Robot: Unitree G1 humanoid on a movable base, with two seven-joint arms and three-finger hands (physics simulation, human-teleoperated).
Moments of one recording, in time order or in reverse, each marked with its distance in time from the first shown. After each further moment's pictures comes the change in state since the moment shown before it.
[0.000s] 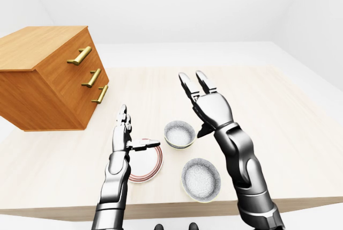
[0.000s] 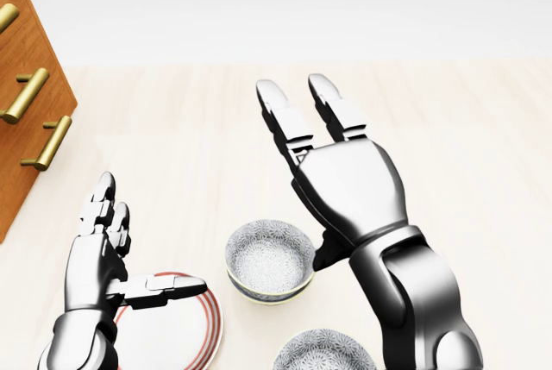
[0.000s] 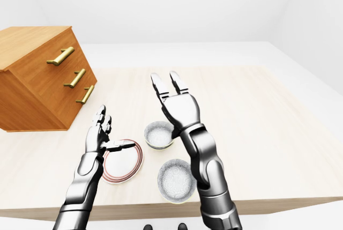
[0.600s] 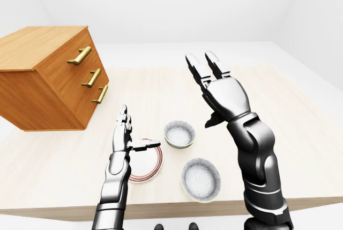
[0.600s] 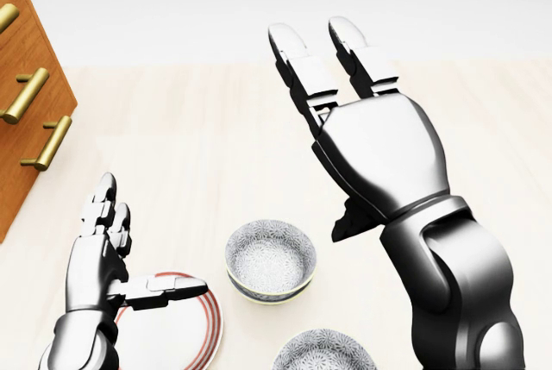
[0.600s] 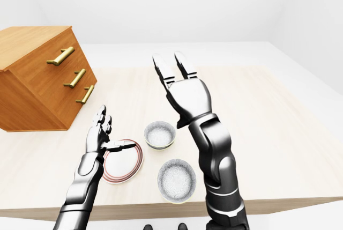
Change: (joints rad) left arm 0.002 -0.001 -0.002 0.001 0.003 -0.003 0.000; right arm -0.089 -0.037 -0.069 -0.168 0.047 0.008 0.146
